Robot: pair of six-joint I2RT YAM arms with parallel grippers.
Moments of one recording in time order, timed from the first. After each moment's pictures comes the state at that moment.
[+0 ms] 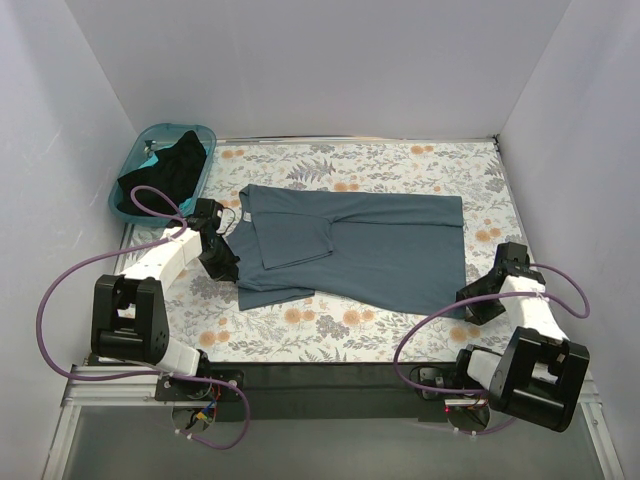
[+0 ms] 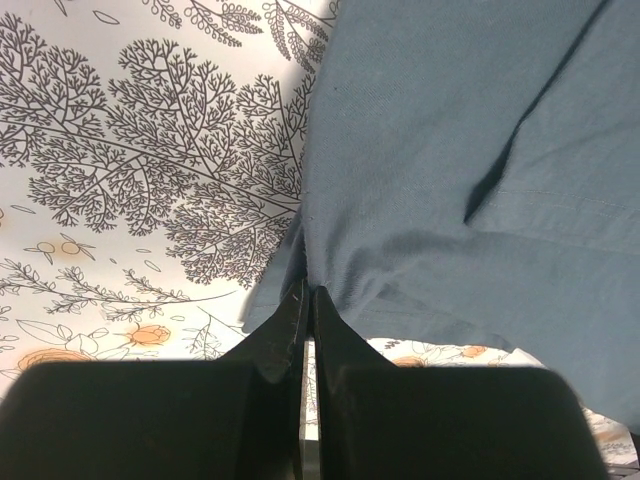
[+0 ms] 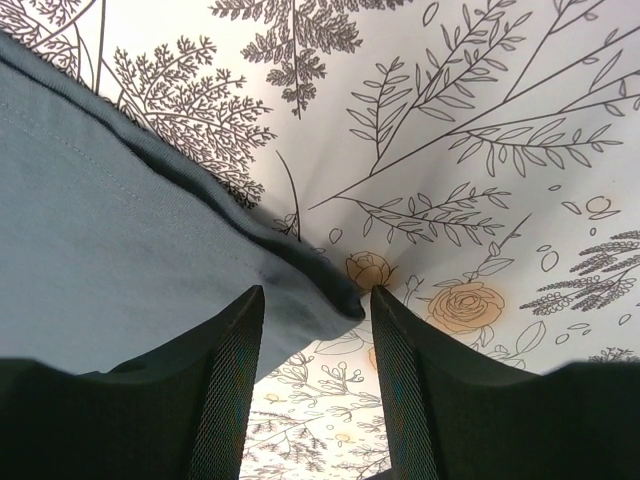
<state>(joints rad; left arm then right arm) -0.13 1.47 0.93 -0.79 0.04 -0.73 -0.29 1.12 0.53 -0.74 -0.02 0.76</state>
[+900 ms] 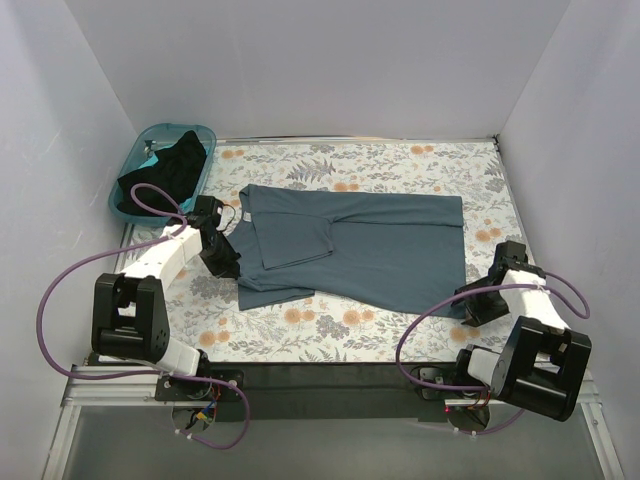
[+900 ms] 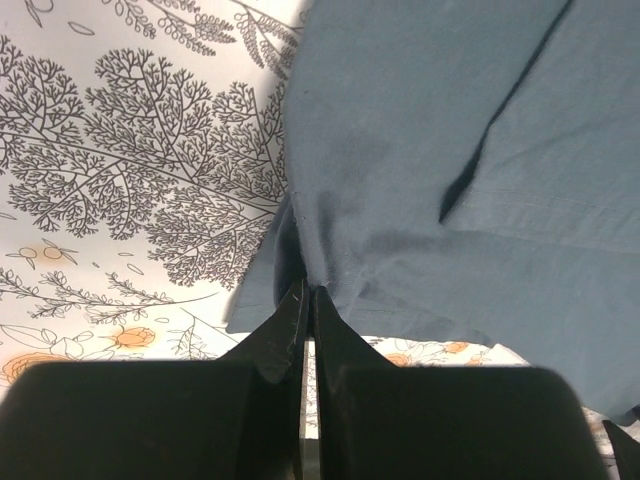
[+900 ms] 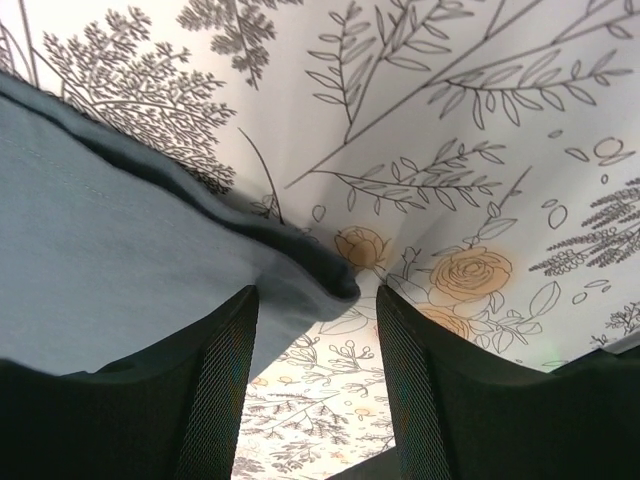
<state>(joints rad) -0.13 1.48 0.95 -0.78 0.06 -0.74 -0.29 1.18 0.57 -0.80 -0.04 0.86</state>
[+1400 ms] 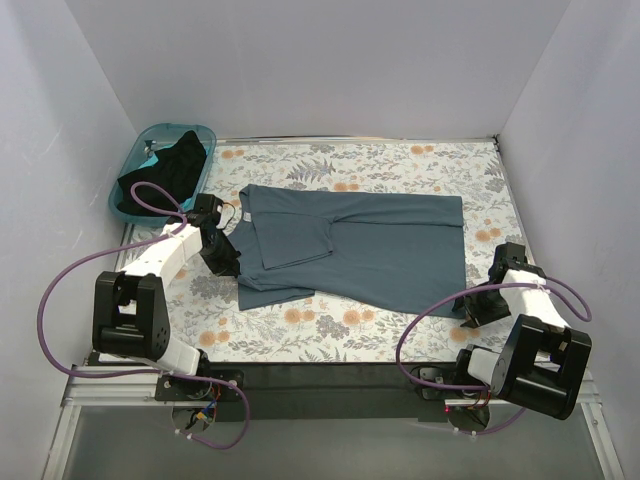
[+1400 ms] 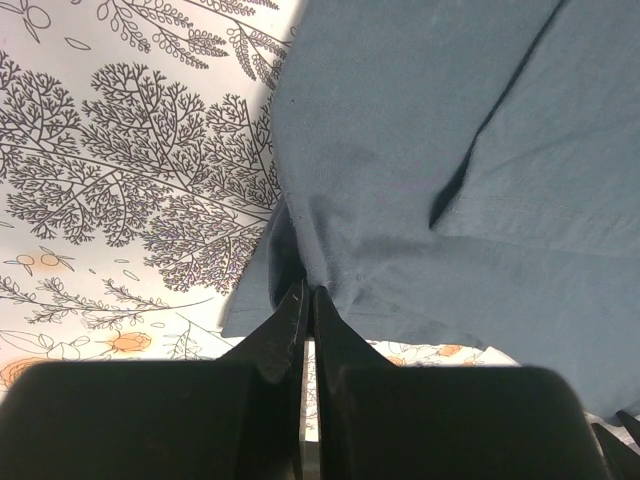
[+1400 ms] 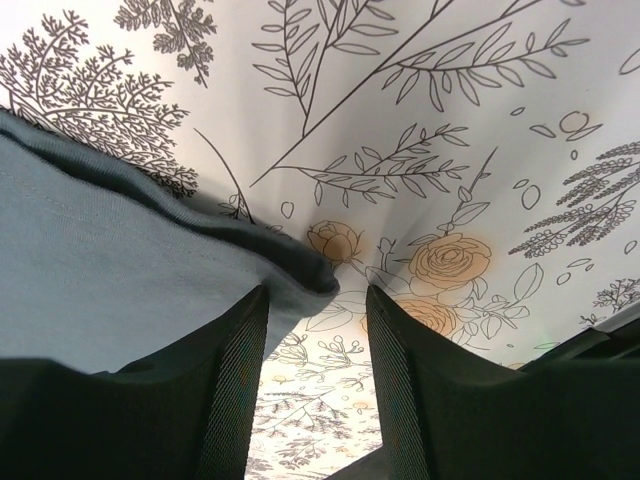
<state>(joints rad) -0.13 1.49 0.96 -0.78 0.06 -0.74 -0.29 1.18 0.56 -0.83 -0.02 0.91</state>
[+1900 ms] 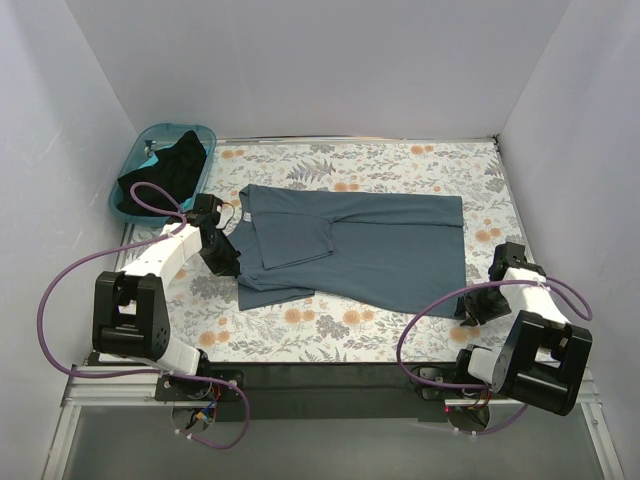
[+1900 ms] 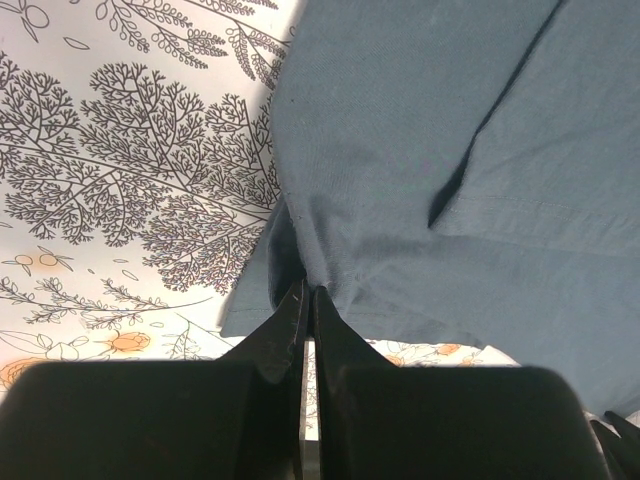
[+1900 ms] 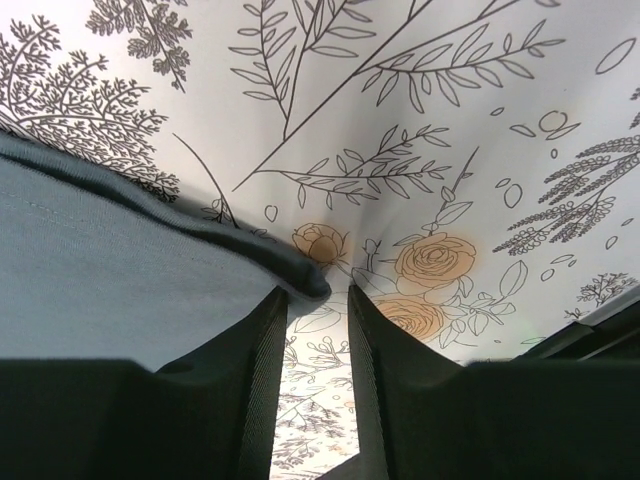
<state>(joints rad) -0.12 1.49 0.96 -0.78 0.07 -0.74 -0.29 1.21 0.57 -0.85 -0.01 0.91</state>
